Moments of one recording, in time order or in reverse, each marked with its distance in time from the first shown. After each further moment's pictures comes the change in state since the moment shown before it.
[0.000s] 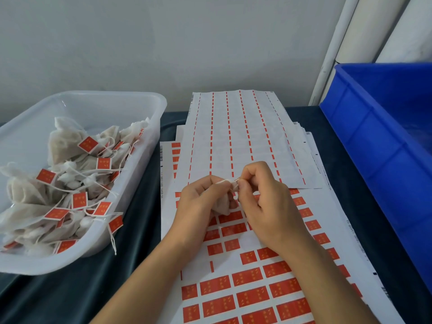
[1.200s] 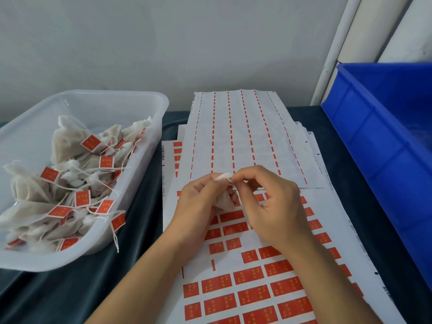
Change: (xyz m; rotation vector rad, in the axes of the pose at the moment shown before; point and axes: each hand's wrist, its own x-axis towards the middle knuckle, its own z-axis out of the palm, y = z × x) left_hand 0.003 -0.003 -0.004 -0.065 -0.058 -0.014; right_hand 0.000 -0.003 -0.005 0.004 0.064 -0.078
